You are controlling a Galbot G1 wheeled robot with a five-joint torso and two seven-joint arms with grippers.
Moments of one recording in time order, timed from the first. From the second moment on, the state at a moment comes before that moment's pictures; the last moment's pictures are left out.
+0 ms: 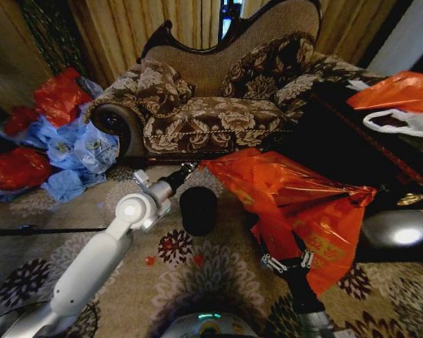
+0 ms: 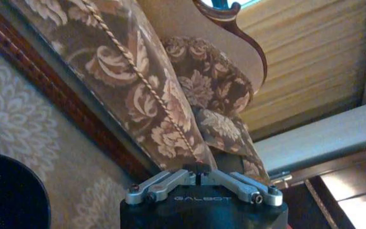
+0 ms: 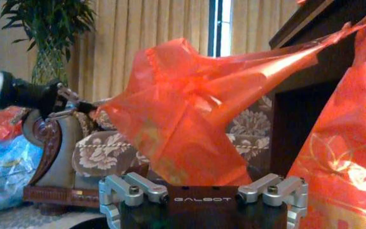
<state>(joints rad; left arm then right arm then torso) 0.74 -0.94 -0.21 -2.11 -1.88 0.15 -0.53 -1.98 1.46 0.56 2.35 0.08 0.38 -0.11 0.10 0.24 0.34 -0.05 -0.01</state>
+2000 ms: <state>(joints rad) 0.41 -1.08 0.08 -1.79 -2.06 0.53 -0.65 -1.89 1.46 0.57 2.15 0.16 0.36 -0.01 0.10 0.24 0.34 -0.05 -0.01</state>
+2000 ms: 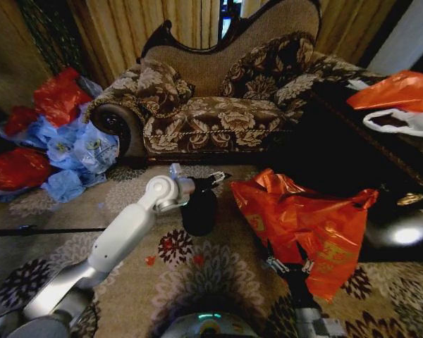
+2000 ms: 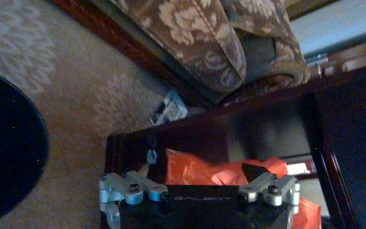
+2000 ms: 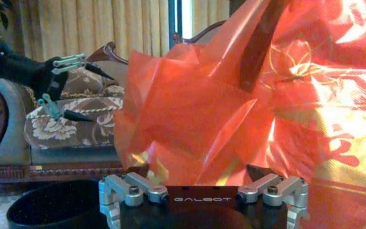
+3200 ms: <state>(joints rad) 0.24 -1.24 0.30 -1.53 -1.92 0.62 -0.56 -1.88 1.44 0.59 2.12 0.20 0.38 0.00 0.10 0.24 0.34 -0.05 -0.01</state>
